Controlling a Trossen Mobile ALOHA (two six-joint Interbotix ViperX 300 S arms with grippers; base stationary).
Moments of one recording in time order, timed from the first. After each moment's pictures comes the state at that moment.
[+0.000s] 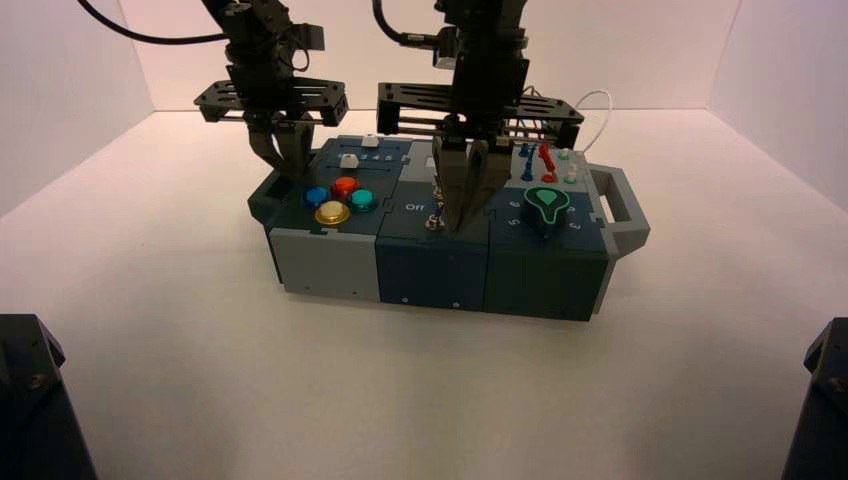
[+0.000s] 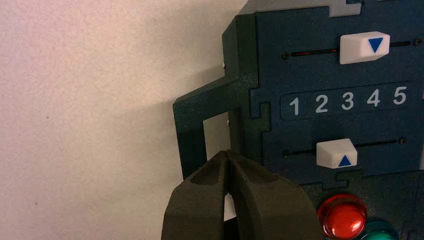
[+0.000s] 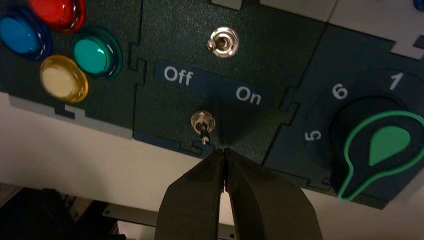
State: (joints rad) left arm -0.39 0.25 0.63 -0.03 0.56 -0.14; right arm 0.85 0.10 0.61 0.13 0.79 0.68
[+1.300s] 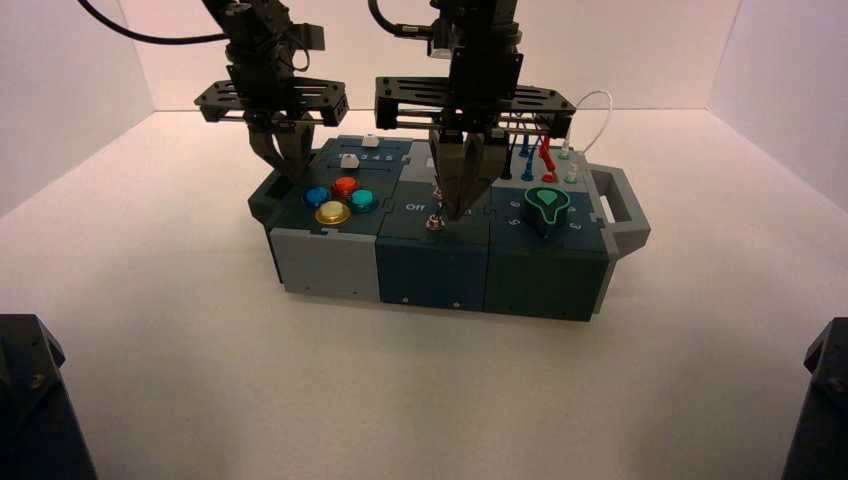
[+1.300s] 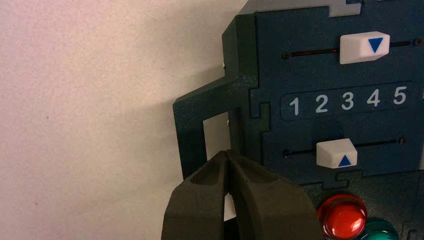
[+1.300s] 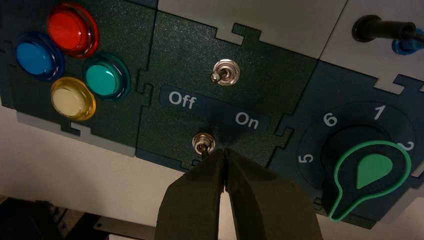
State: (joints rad) left arm -0.39 0.25 0.63 -0.03 0.56 -0.14; right arm 0.84 0.13 0.57 0.07 0.77 0.68
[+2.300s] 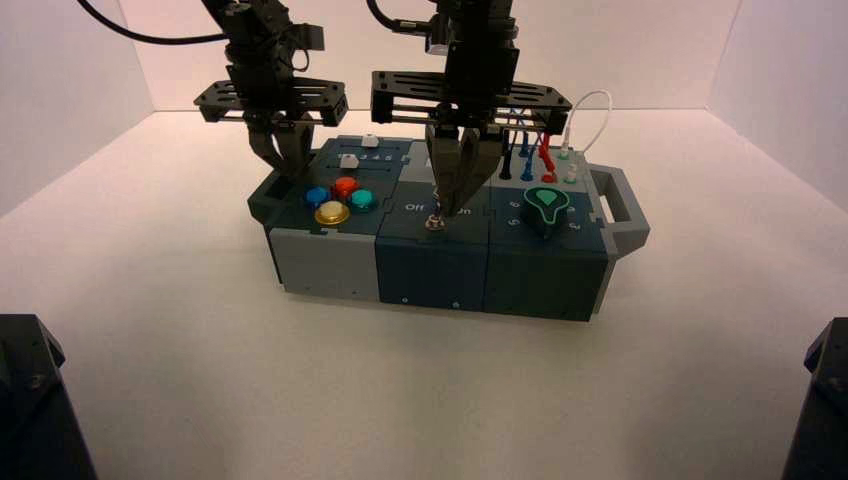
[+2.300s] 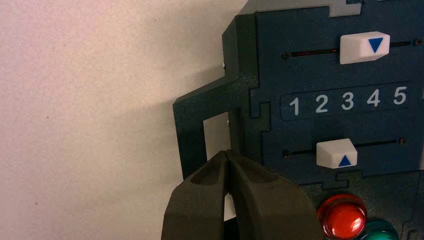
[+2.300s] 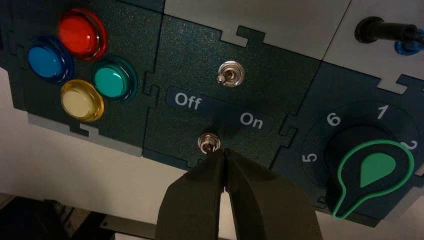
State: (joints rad) left arm -0.39 0.25 0.63 -0.03 0.56 -0.14; right arm 0.84 0.14 0.56 0.09 0.78 0.68
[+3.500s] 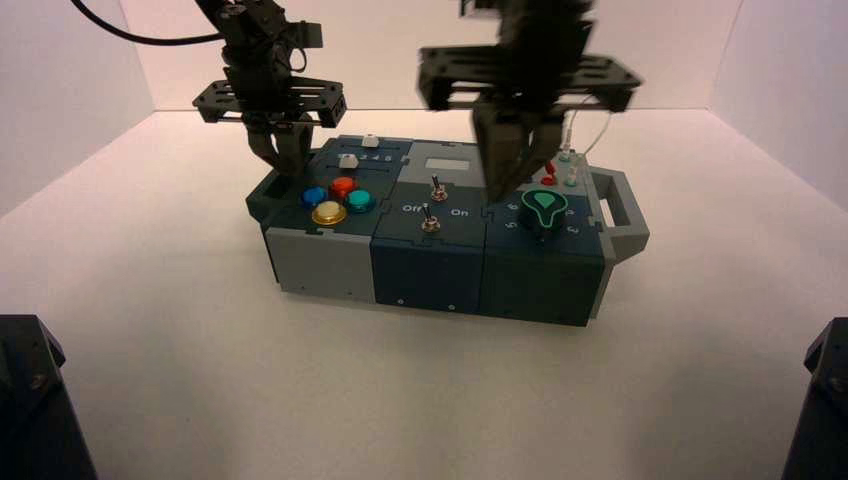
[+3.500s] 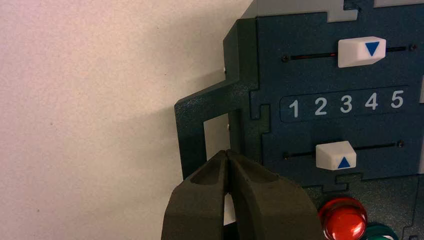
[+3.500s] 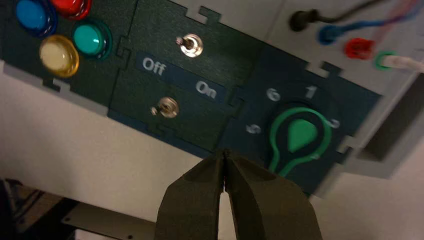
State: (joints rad) left arm -0.39 0.22 0.66 -0.02 0.50 -0.14; right arm 0.86 -0.13 0.77 -0.06 0.74 0.68
